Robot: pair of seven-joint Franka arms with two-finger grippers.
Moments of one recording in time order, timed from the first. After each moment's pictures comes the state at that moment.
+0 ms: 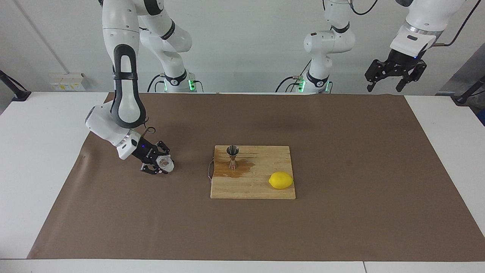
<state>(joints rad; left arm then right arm) 0.04 -0.16 -0.10 -1.65 -0.01 1.54 0.02 -0.13 0.29 0.05 -2.12 0.98 2.30 -2.03</state>
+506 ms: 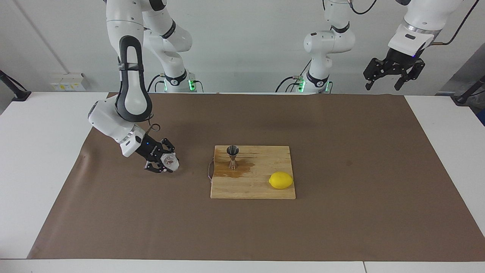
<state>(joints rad) 0.04 -0.16 -0.10 -1.65 -0.01 1.52 0.02 0.01 0.20 0.06 -2.07 0.80 2.30 -1.65</state>
